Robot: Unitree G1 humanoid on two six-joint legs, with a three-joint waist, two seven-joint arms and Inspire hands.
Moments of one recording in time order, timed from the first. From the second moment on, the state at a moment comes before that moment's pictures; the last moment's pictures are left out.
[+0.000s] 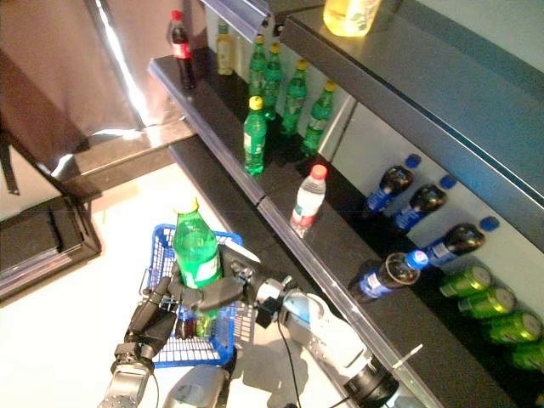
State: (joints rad) left arm 0.15 0.15 0.06 0.42 -1.30 -0.03 -0.30; right arm -0.31 -0.39 0.57 -0.13 0.57 0.16 0.17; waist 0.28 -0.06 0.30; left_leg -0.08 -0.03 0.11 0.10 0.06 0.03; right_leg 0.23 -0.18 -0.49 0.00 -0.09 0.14
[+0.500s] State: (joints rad) left arm 0.15 0.33 0.09 0.24 -1.16 0.17 -0.40; right arm -0.38 -0.34 0.53 0.01 0.57 0.16 -0.06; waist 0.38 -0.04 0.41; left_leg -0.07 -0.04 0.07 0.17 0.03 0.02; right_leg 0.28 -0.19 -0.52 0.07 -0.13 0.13
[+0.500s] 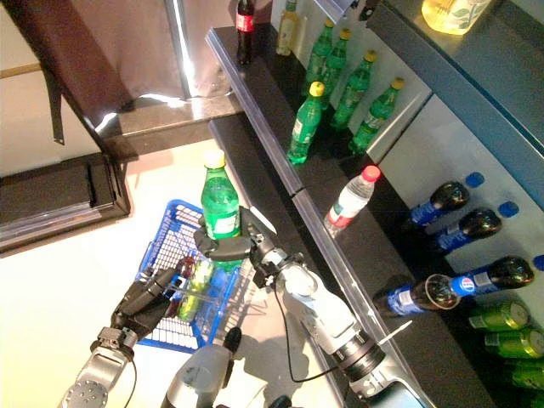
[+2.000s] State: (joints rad) left arm 0.12 0.57 -0.05 -0.19 -1.23 0.34 -0.61; right arm -0.50 -0.09 0.55 0.72 1.01 0.15 -0.19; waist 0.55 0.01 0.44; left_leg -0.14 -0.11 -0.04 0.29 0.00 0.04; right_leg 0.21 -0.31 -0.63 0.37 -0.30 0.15
